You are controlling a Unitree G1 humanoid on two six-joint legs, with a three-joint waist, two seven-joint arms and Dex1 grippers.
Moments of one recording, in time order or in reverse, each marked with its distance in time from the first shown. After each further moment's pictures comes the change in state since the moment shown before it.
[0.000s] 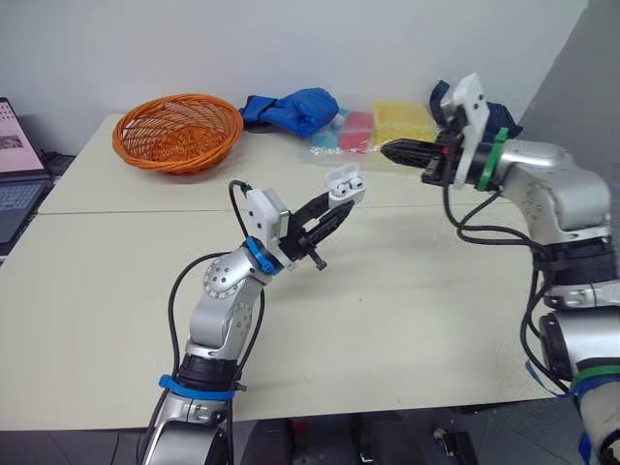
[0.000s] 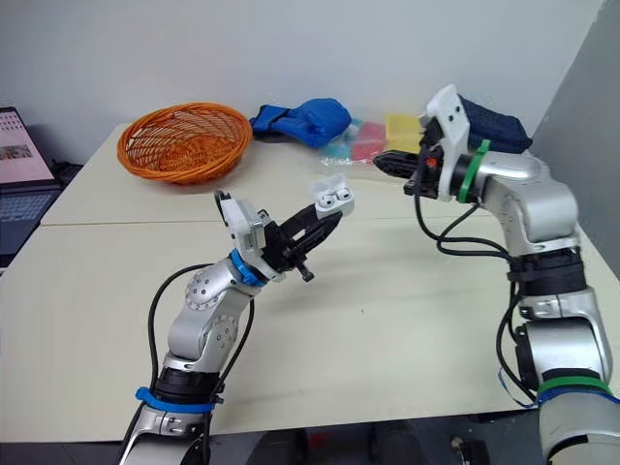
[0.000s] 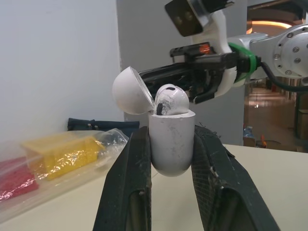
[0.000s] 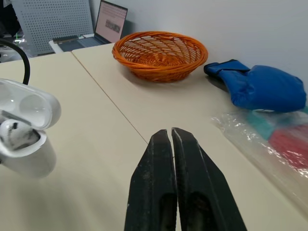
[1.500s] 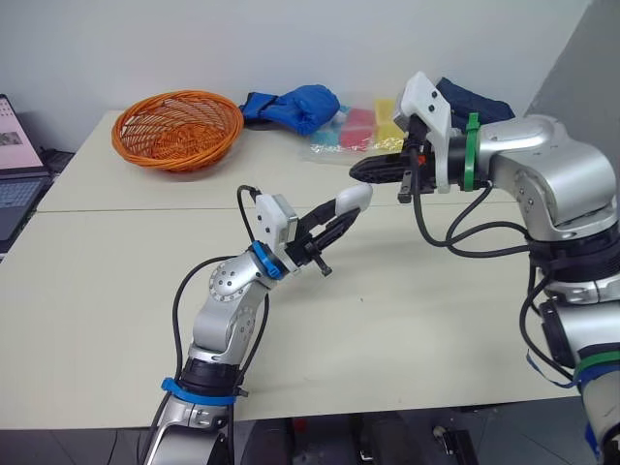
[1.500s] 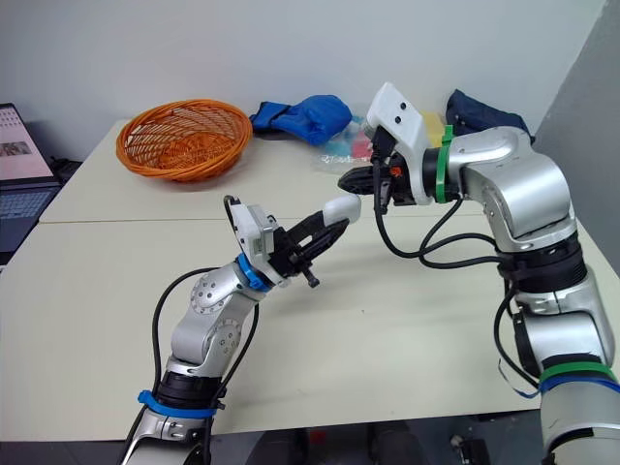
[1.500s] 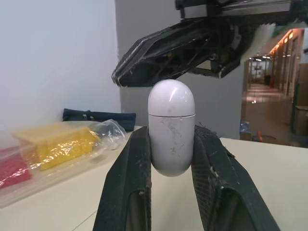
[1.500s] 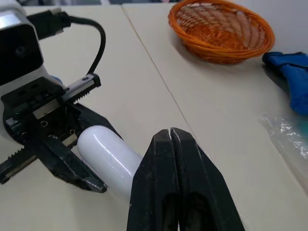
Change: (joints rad) left arm 0.005 -0.012 -0.004 -0.019 0.013 0.034 0.051; right arm -0.038 0.066 0.001 -0.342 -0.036 0.307 0.001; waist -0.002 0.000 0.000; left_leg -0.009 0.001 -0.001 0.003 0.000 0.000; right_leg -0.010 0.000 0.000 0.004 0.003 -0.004
